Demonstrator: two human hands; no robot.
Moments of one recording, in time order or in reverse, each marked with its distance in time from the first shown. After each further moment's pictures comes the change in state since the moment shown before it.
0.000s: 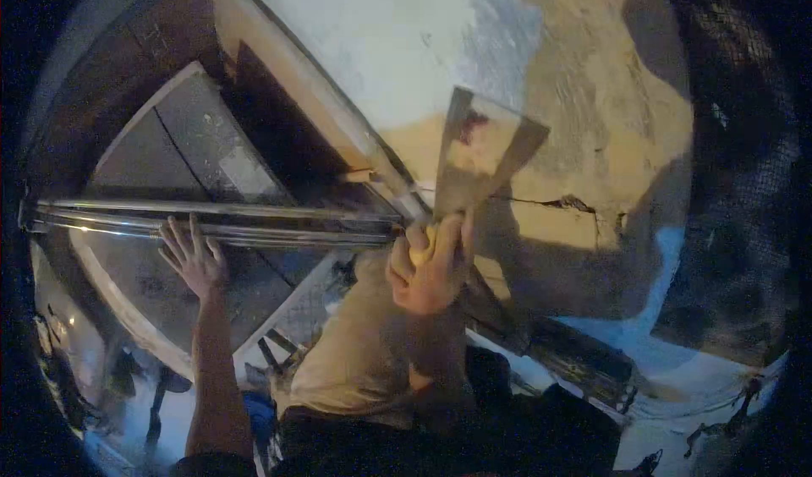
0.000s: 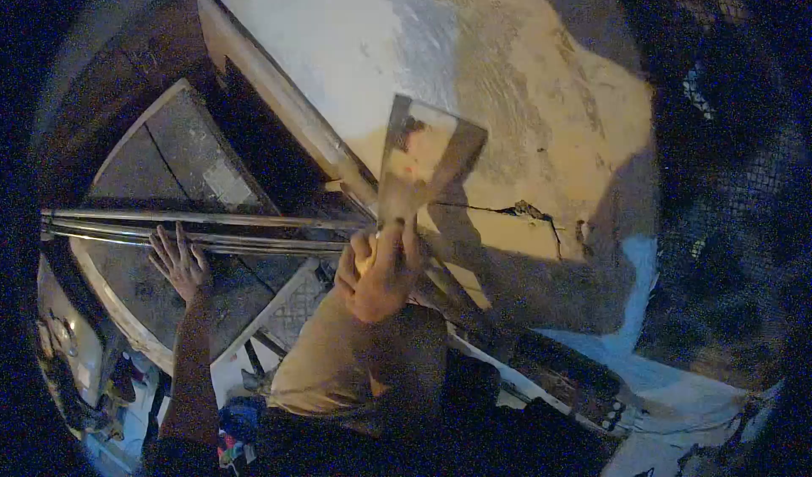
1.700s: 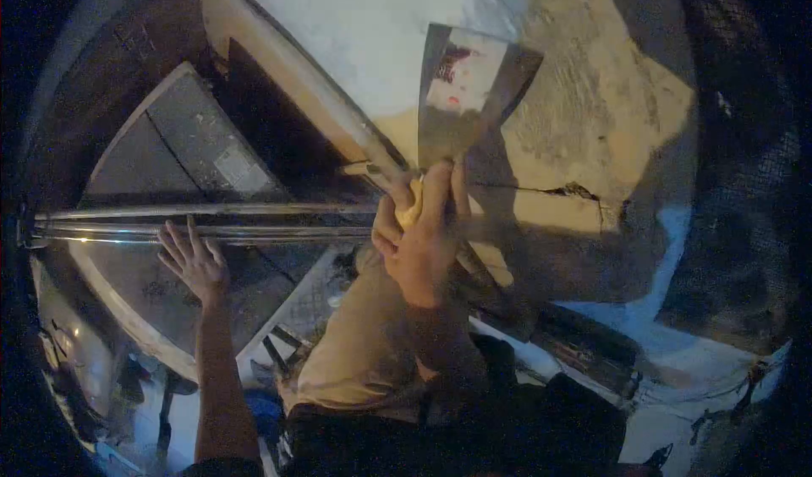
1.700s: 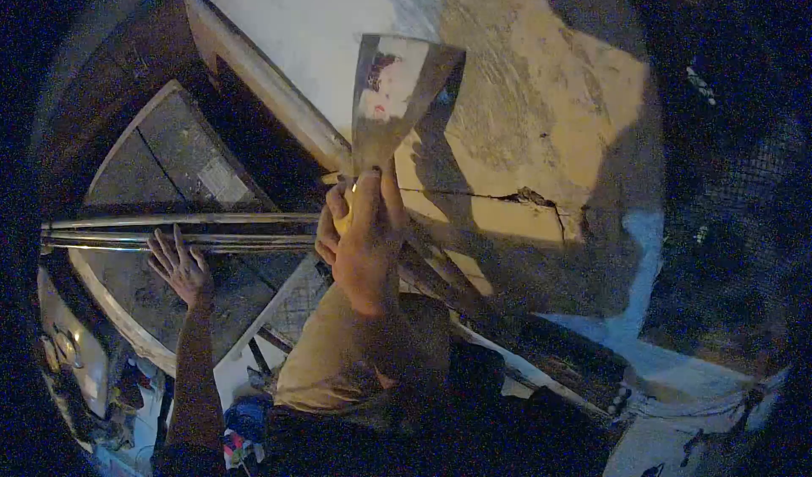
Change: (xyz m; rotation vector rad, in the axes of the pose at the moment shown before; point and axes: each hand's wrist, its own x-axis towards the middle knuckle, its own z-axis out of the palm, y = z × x) left_hand -0.004 0.000 -0.002 -0.008 -0.064 0.001; right_hand 0.044 -0.003 0.075 -0.388 0.635 -0.038
